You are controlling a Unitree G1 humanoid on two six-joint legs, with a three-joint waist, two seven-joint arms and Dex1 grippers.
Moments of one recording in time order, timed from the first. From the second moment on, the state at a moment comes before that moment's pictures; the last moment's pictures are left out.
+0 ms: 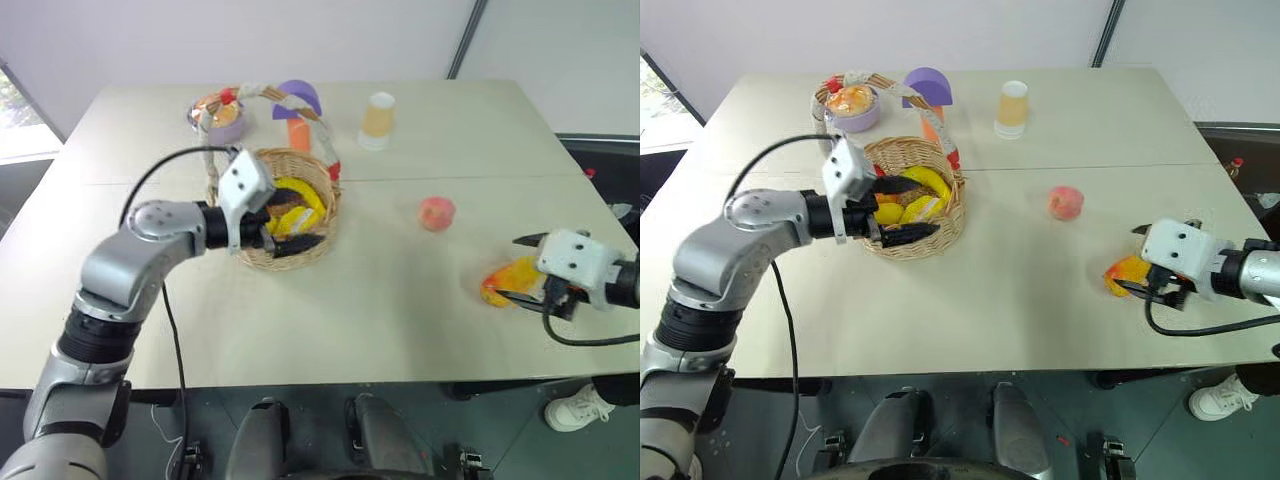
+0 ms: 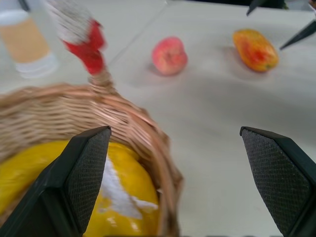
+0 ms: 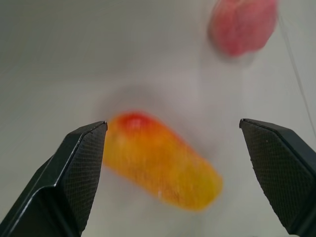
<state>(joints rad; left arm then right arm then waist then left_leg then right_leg) -0.61 0.65 -0.14 -0.29 -0.50 0.71 -0.83 0.07 -1.21 -0.28 -0.17 0.12 0.11 1.04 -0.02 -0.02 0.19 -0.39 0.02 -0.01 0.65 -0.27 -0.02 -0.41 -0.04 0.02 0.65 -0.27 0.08</state>
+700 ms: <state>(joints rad) -0.52 0.59 -0.17 -0.43 -0.51 0.78 -0.79 -0.23 -1.20 0.04 0.29 -0.19 -0.40 1.02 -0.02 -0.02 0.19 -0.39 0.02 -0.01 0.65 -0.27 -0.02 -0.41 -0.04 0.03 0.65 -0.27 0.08</state>
